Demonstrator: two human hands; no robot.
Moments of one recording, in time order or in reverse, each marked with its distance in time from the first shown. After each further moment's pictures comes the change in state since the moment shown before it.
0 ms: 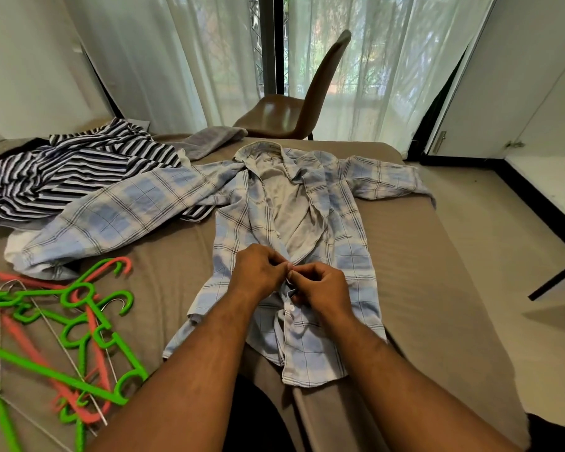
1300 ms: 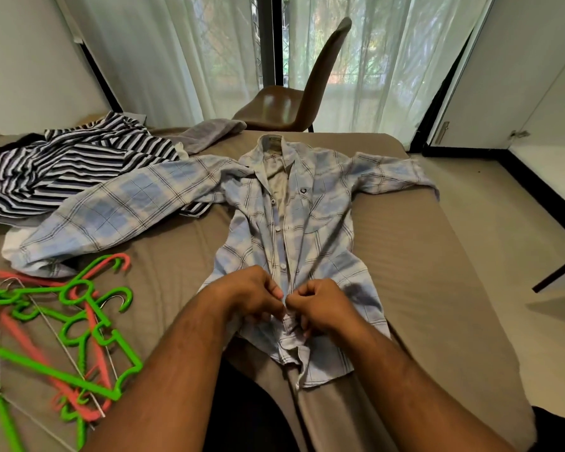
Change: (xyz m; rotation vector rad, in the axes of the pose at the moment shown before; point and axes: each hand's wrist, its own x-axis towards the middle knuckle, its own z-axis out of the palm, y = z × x) left_hand -0.023 -0.004 -0.029 0.045 -0.620 -0.234; right_hand -0.031 -0.015 -0.004 -0.369 -0.197 0.227
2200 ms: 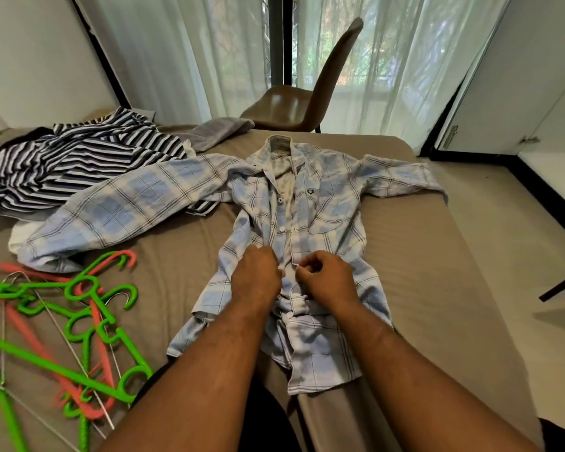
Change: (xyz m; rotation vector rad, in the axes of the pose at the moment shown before) left_hand 0.040 0.005 0.016 0.283 0.706 0.028; right_hand 0.048 -0.009 -0.004 -0.263 0.332 -0.271
